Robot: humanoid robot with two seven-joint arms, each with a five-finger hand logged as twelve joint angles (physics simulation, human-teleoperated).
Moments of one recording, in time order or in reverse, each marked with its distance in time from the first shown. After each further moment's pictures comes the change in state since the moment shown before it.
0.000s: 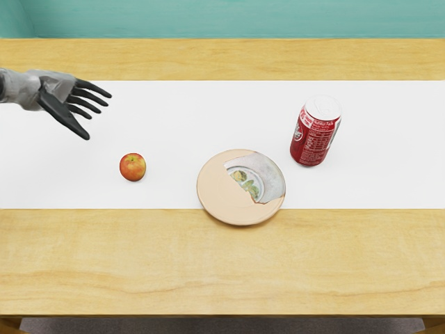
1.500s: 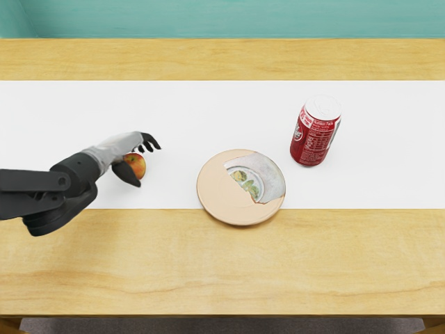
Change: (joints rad) left arm 0.032 -0.176 0.442 -0.594 0.500 1.132 -0.009; right arm -0.007 0.000 -0.006 0.000 -0.001 -0.004 0.001
